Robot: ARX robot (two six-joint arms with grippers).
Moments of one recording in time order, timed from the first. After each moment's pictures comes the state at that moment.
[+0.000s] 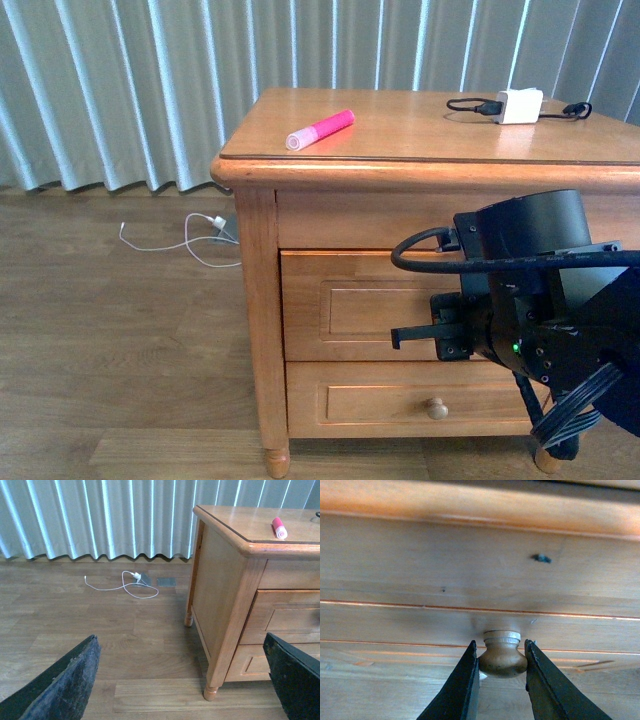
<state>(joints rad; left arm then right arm) 0.00 0.00 0.02 0.00 0.00 0.00 0.33 2.12 1.00 0.50 0.25 0.08</state>
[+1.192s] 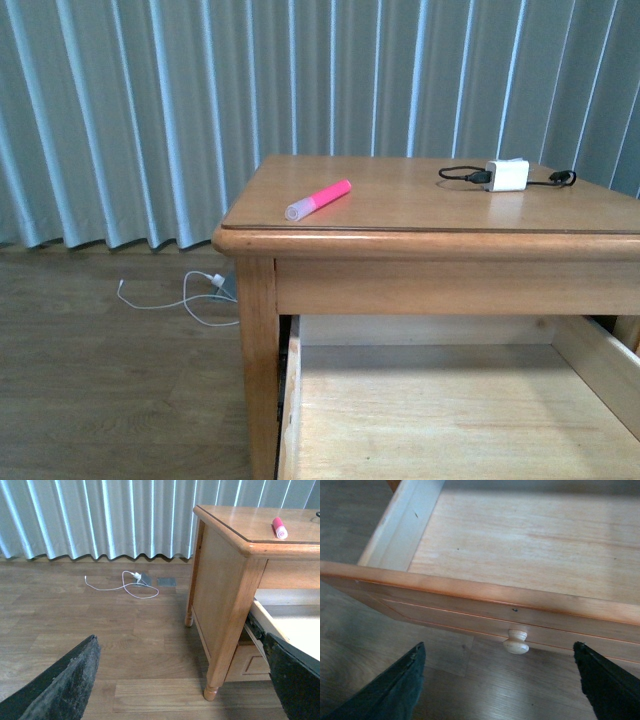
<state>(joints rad) 0.00 0.00 0.02 0.00 0.00 0.00 0.35 1.02 0.33 0.09 -0.04 0.14</state>
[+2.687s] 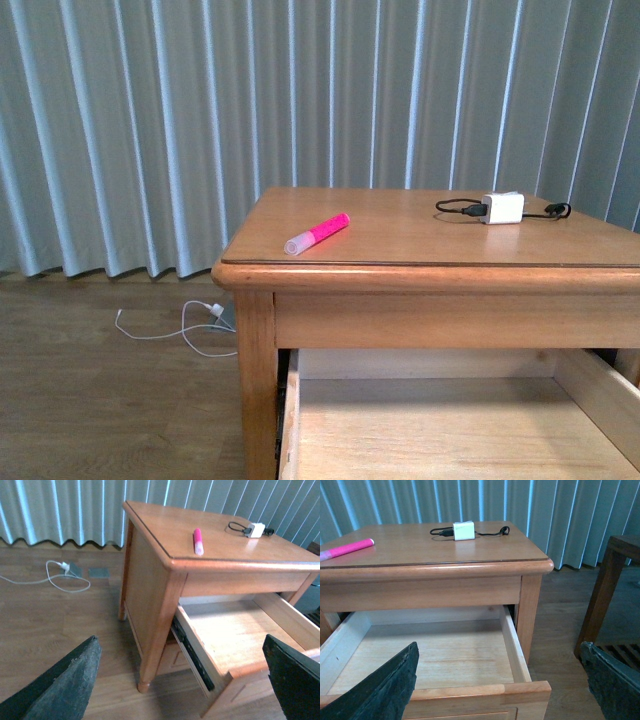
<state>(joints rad) 0.08 0.38 0.28 0.05 0.38 -0.12 0.00 0.23 0.09 0.13 0.00 0.01</state>
